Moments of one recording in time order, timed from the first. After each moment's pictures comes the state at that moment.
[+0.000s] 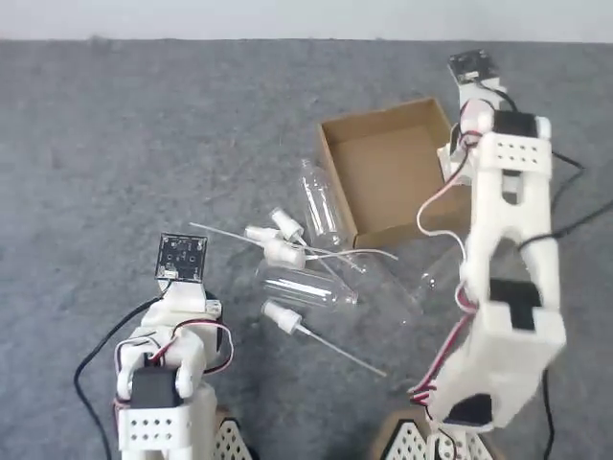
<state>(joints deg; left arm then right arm) -7.8 -103.4 97.0 72.0 -0.9 3.4 18.9 -14.7 73.9 18.3</state>
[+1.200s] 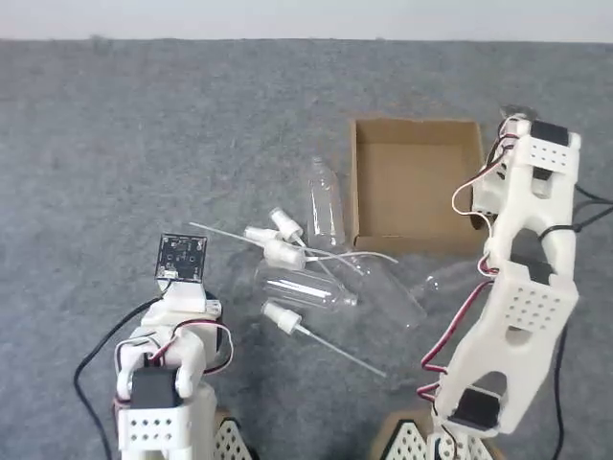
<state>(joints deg) -7.8 -103.4 97.0 72.0 -0.9 13.8 38.4 -26.9 87.8 7.3</state>
